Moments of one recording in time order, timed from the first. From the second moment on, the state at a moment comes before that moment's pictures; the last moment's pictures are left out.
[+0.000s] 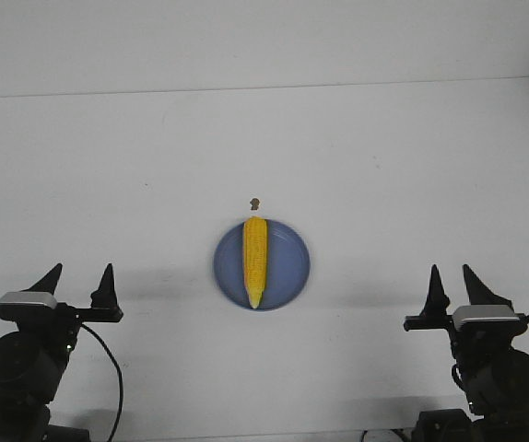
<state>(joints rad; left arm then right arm) -0.16 0.44 0.50 -0.09 -0.05 -0.11 0.01 0.21 0.51 -0.35 0.00 0.06</state>
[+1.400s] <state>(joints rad) -0.16 0.42 0.50 -0.06 -0.05 -0.11 0.01 0.21 0.51 -0.35 0.00 0.06</state>
